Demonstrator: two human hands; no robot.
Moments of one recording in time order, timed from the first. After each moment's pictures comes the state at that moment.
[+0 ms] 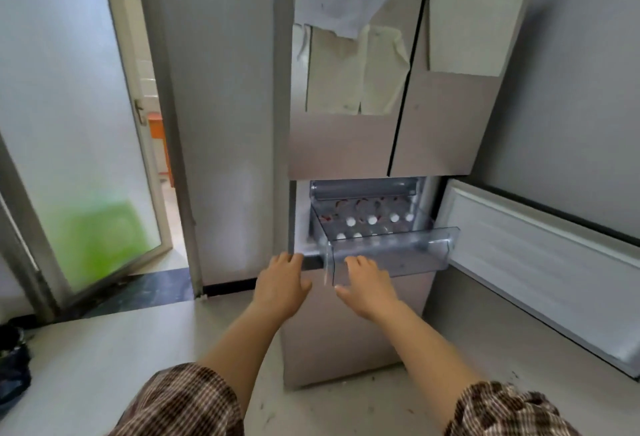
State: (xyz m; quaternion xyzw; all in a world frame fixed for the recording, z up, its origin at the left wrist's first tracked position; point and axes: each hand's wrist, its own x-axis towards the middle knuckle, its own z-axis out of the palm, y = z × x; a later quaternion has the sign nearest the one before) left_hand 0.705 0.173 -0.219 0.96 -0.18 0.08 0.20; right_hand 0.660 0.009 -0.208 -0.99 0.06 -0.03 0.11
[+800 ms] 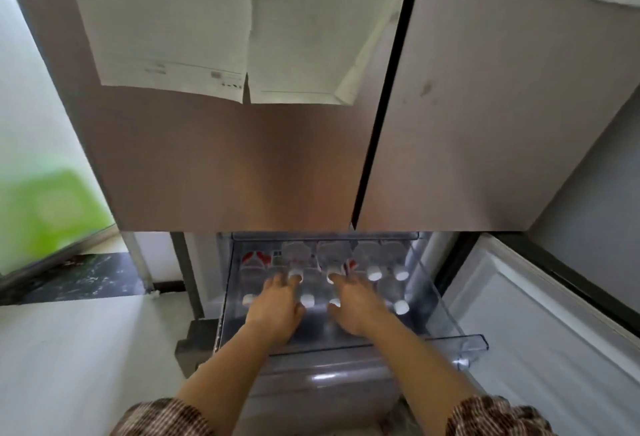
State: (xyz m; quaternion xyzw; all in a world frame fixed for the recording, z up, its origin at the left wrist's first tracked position) left_hand 1.016 -0.105 -0.310 0.98 -0.13 -0.06 0.17; right_hand 1.001 -0.273 -0.287 -0.99 -0.01 0.10 0.09
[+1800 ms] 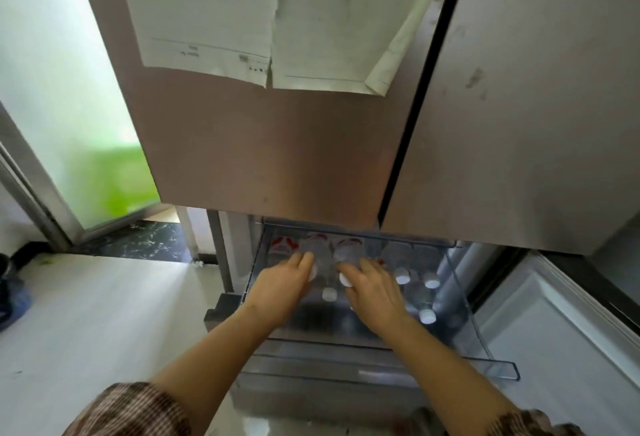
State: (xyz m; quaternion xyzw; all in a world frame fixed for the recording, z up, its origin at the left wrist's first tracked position) left_hand 1.010 -0.092 -0.283 0.98 -0.16 0.06 0.08; right_hand 1.011 -0.278 -0.286 -0.97 -0.18 -0.07 0.12
